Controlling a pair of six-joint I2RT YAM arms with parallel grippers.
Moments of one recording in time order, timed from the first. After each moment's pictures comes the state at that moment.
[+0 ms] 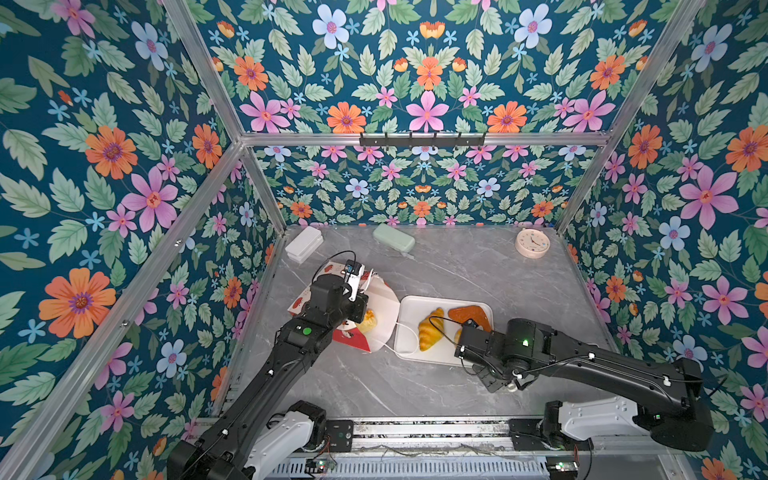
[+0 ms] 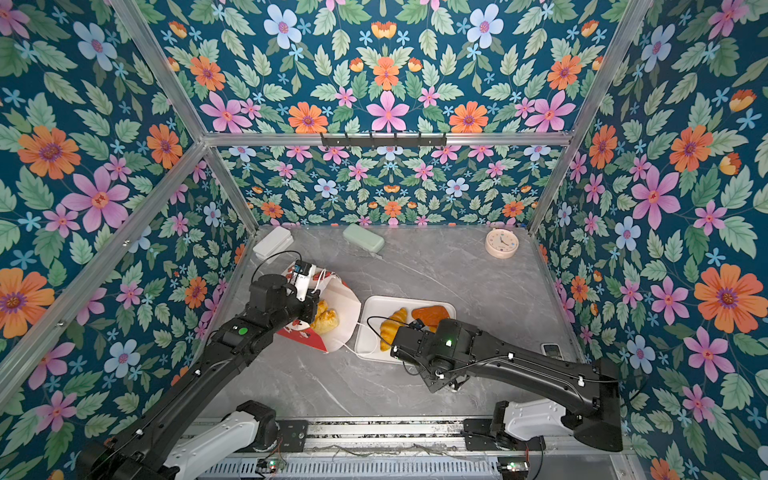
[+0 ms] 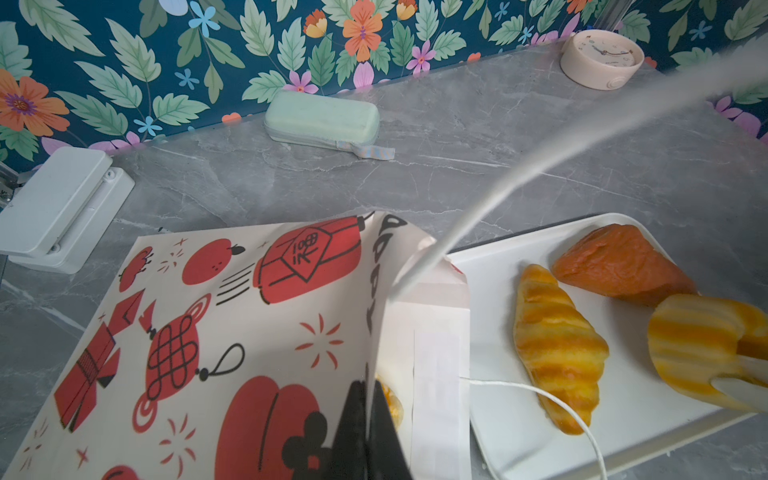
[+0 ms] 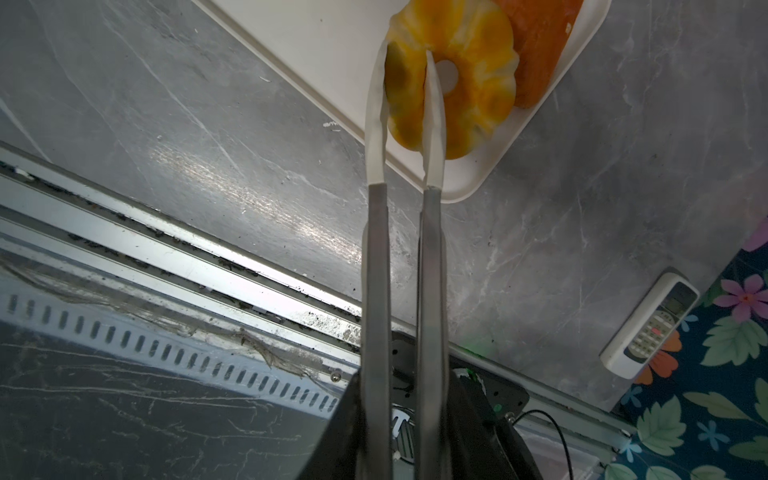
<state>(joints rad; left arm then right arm) -0.42 0.97 0.79 -0.37 0.02 0.00 1.17 1.25 1.23 -1.48 0.20 0.63</state>
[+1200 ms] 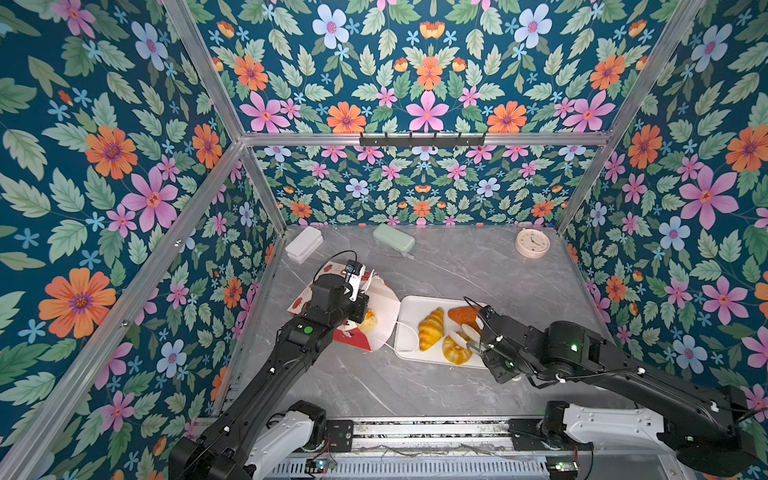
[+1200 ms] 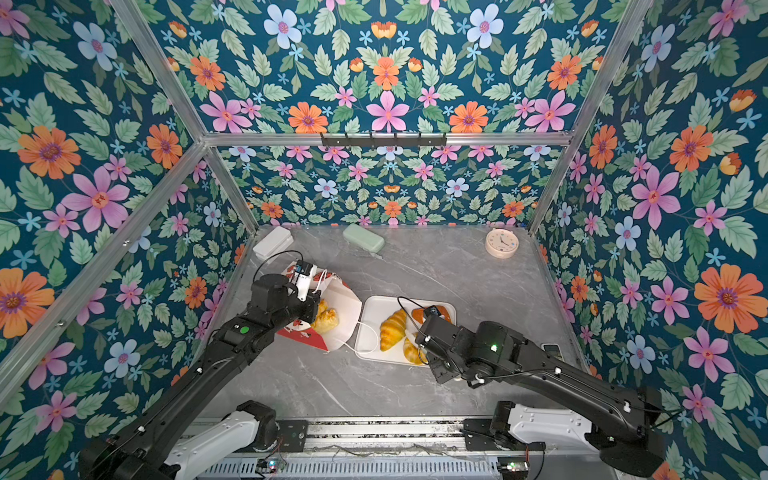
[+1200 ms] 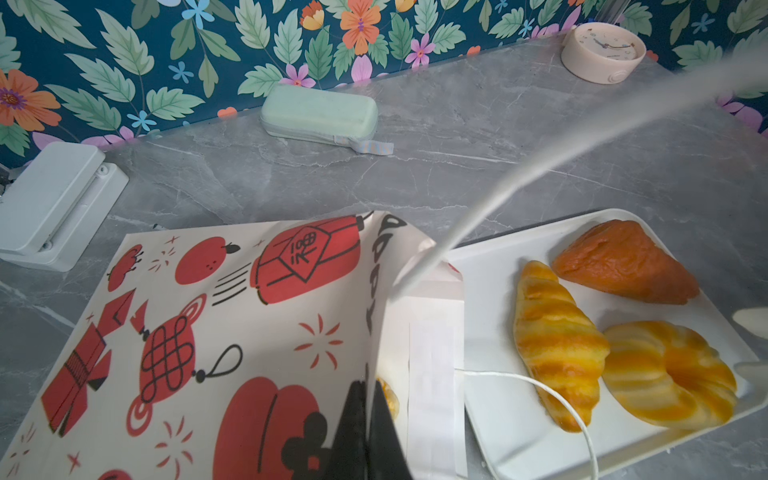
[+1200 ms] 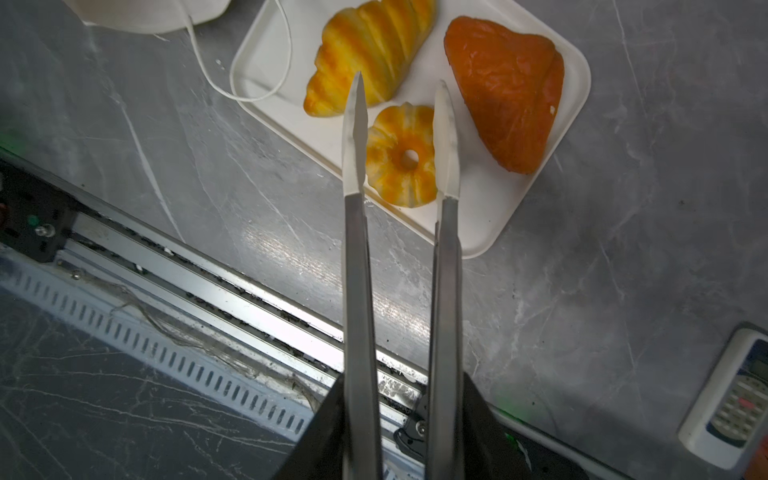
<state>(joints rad) -0.42 0.98 0.79 -0.37 0.03 0.00 1.10 1.04 1.17 -1.30 0.19 0.58</state>
